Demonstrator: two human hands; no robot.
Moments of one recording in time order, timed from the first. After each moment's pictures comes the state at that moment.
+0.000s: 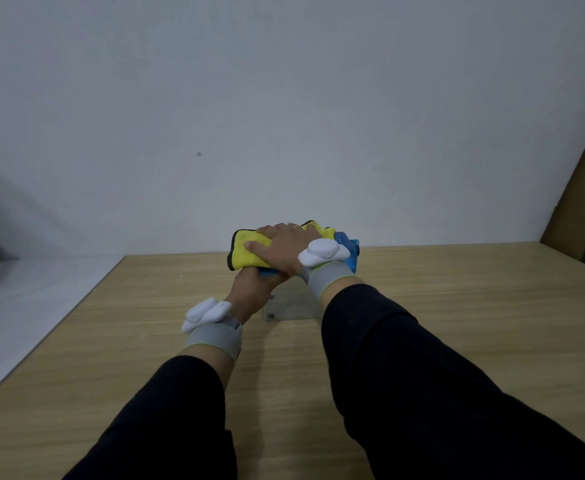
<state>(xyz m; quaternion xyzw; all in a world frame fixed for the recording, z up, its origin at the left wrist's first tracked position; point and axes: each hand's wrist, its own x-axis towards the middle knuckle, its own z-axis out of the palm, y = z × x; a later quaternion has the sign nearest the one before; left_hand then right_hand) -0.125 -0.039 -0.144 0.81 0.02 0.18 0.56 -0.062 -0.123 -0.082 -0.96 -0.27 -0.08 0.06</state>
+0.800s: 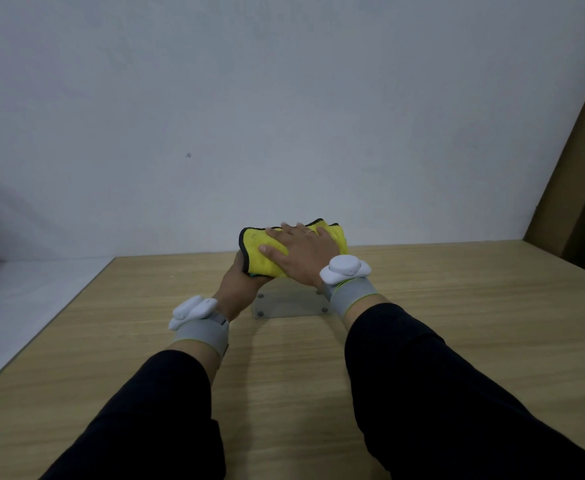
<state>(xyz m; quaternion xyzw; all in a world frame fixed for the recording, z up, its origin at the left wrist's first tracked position) -0.125 -0.035 -0.147 0.80 0.06 0.19 0.57 -0.068 -0.175 -0.099 -0.95 -0.28 -0.15 0.06</state>
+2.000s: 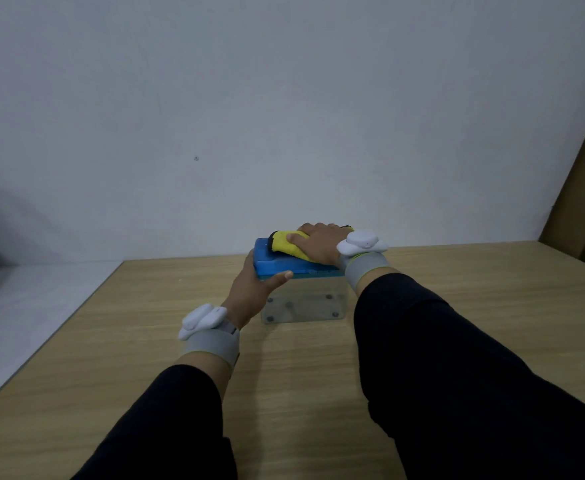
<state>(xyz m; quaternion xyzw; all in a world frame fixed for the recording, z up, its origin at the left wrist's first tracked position) -0.128 -0.036 -0.144 0.79 0.03 0.16 0.59 -0.034 -0.180 -0.072 -0.98 -0.19 -0.02 0.06</state>
